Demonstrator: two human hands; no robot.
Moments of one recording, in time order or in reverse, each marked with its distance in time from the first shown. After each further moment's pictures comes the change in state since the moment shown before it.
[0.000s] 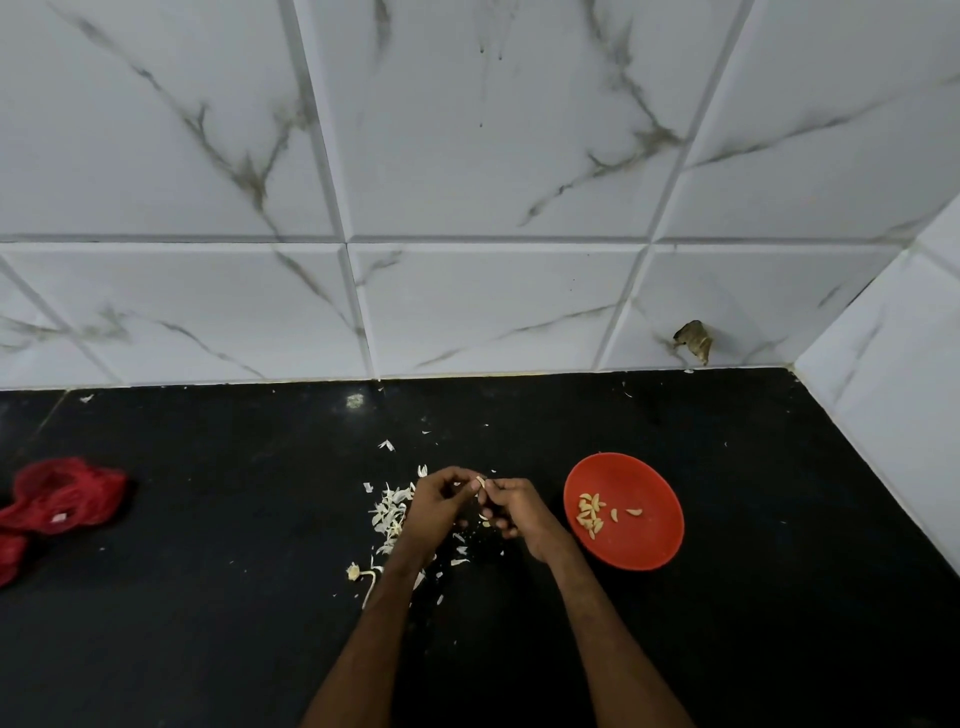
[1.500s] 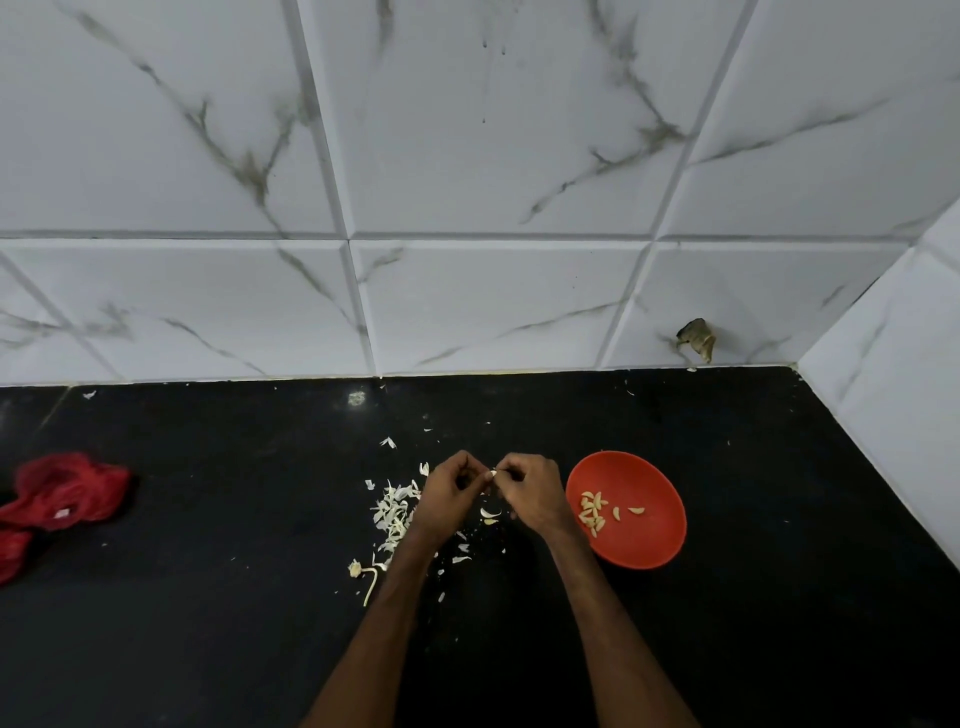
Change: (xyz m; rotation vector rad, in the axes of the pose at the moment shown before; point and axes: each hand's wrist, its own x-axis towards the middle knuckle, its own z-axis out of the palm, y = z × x) left_hand 0.012 0.008 0.008 0.235 -0.003 0.149; right_hand 0.006 -0.008 -0.012 -0.411 0.286 -0.369
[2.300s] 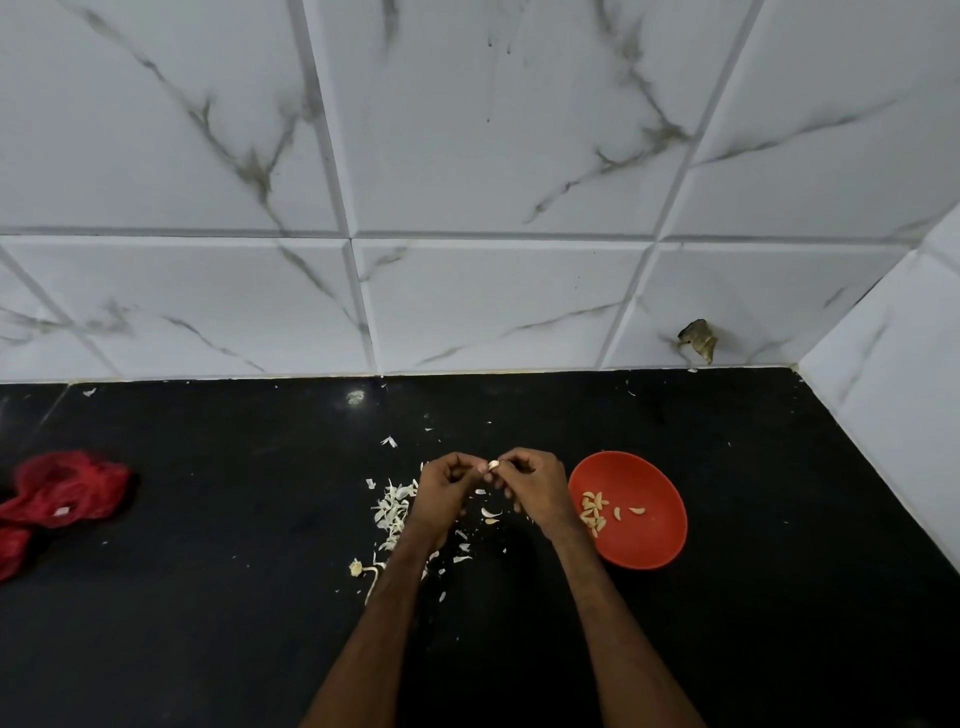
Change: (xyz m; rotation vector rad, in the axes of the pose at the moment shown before) left_hand -0.004 0.005 -0.003 -0.354 0.042 -0.202; right_hand -0.001 -0.005 -0.002 0.242 0.064 0.057
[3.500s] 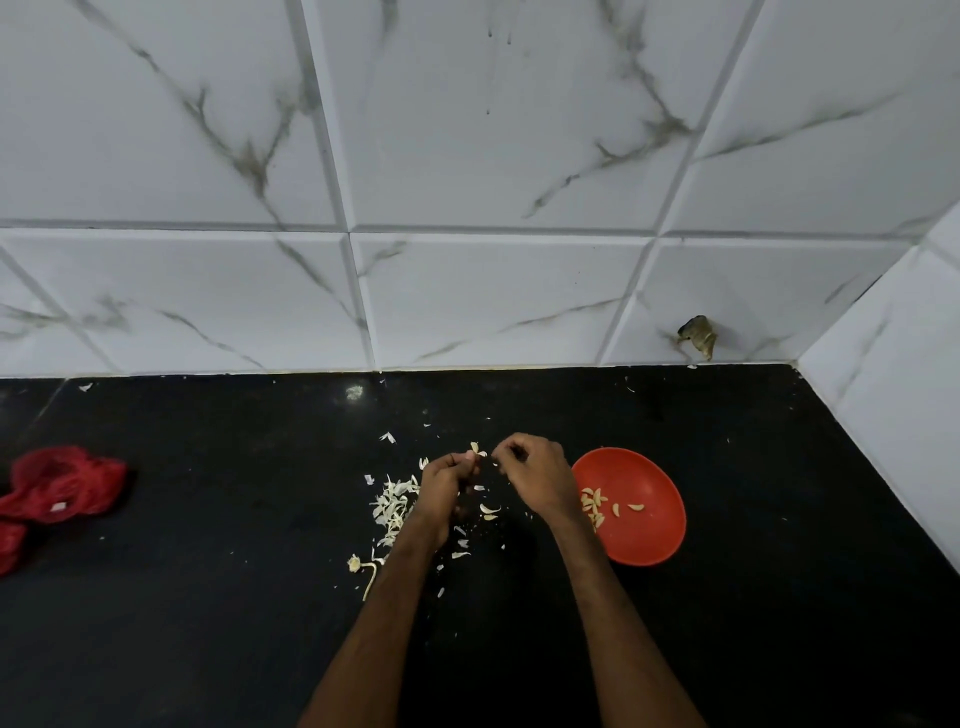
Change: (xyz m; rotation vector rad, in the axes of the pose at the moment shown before) left_hand 0.002 0.007 0.007 -0.147 0.081 -0.264; right_hand 0.010 -0.008 -0.005 -0.354 0.003 -0.070
